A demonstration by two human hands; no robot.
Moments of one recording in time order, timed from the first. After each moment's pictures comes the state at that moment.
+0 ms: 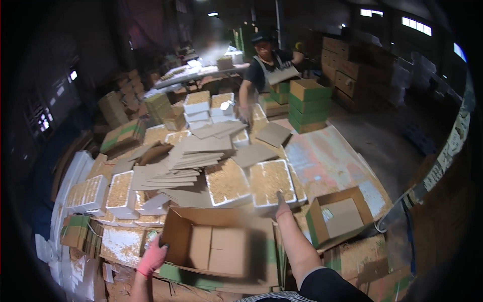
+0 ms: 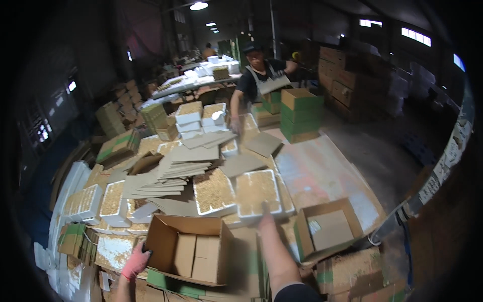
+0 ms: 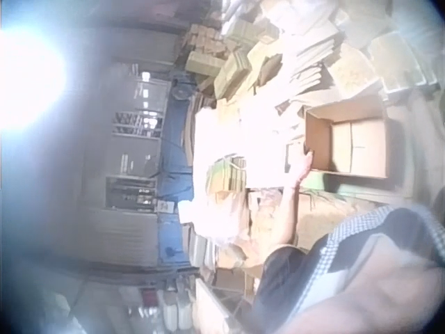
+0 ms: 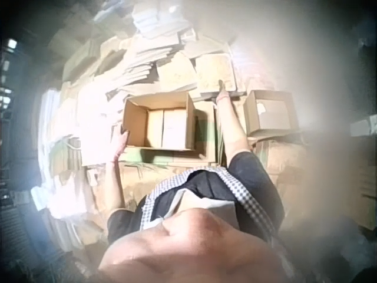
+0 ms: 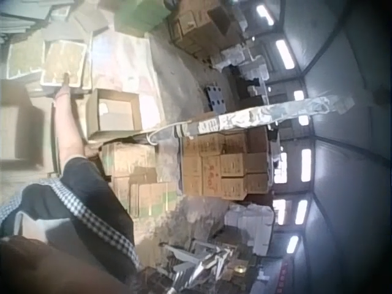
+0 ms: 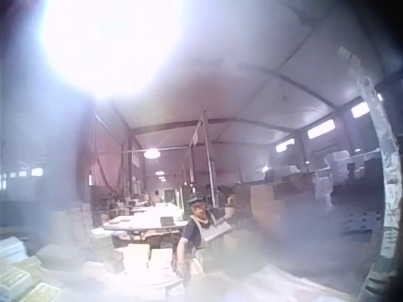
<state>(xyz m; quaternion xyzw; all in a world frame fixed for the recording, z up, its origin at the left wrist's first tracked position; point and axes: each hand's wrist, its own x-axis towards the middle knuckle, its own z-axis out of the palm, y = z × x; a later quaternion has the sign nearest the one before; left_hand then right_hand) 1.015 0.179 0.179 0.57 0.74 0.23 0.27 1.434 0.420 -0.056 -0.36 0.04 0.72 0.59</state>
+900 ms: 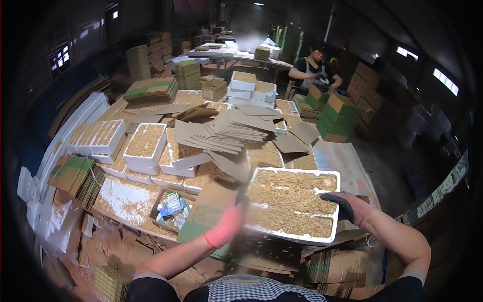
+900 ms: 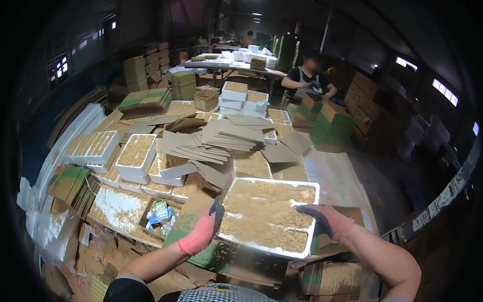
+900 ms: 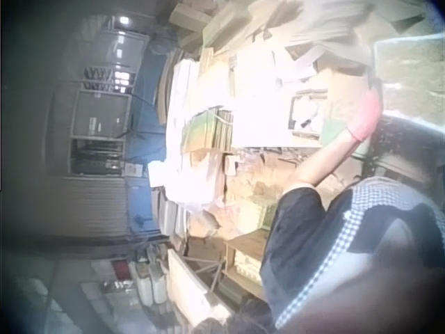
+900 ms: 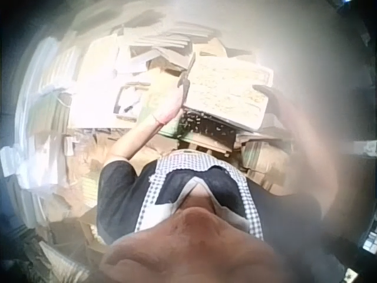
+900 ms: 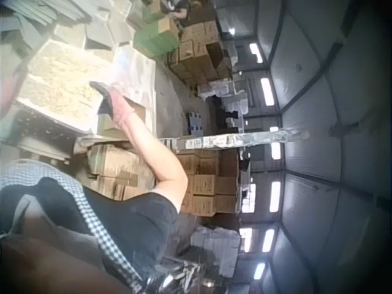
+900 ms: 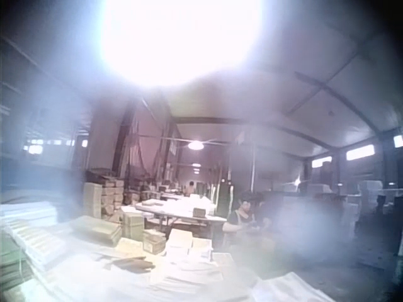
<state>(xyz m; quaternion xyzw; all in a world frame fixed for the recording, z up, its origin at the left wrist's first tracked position) 1.083 0.185 0.164 0.49 0.55 0.47 0.48 1.388 0.211 0.314 -0.59 -0.44 0.64 0.22</state>
